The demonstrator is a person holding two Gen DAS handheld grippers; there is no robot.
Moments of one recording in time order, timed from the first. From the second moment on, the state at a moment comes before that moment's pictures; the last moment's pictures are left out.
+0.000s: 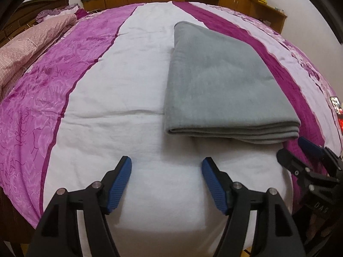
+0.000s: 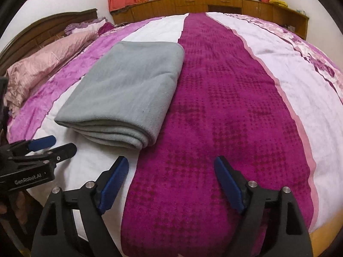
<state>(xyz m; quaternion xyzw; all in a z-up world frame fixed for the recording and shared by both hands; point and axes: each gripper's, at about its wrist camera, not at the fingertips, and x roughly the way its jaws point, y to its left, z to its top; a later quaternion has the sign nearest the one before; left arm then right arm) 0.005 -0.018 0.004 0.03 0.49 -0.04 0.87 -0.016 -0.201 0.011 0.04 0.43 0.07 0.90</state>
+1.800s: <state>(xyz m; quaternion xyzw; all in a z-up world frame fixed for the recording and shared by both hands) -0.001 -0.022 0.004 0.05 0.49 -0.03 0.87 -0.016 -0.202 0.010 0.04 0.42 0.08 0.90</state>
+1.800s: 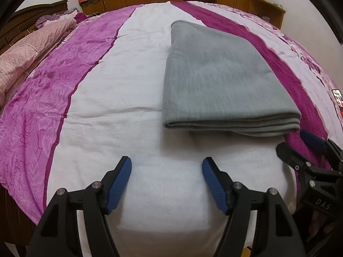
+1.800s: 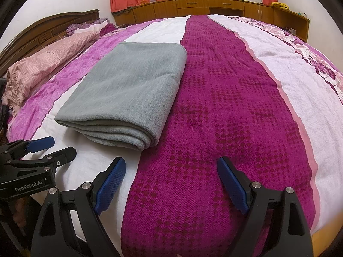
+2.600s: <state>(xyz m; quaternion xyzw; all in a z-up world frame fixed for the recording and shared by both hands) 0.002 -0.022 0.002 0.06 0.50 -0.03 0.87 -0.017 -0.202 0.009 0.04 0.42 0.08 0.90</state>
